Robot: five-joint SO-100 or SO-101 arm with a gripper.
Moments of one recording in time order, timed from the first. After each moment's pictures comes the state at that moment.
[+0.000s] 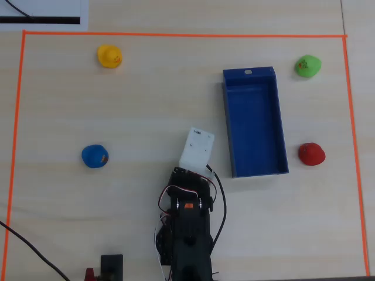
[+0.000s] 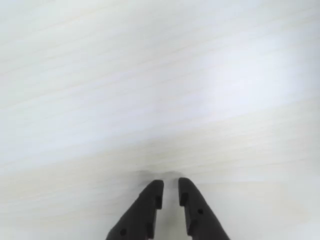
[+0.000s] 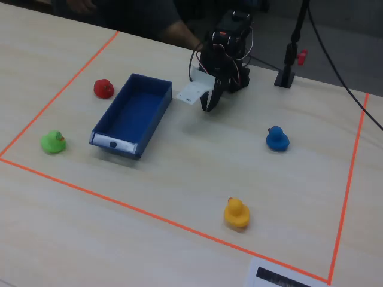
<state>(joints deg) 4.3 189.8 178.6 73.4 -68.9</state>
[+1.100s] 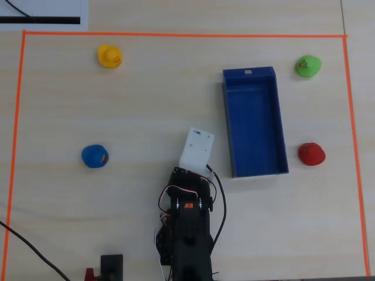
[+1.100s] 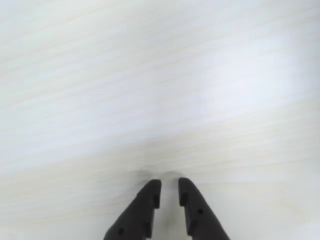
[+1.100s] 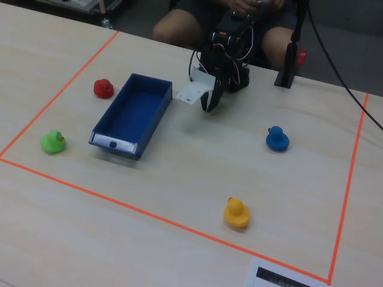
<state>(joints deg) 4.3 189.8 178.6 73.4 -69.1</state>
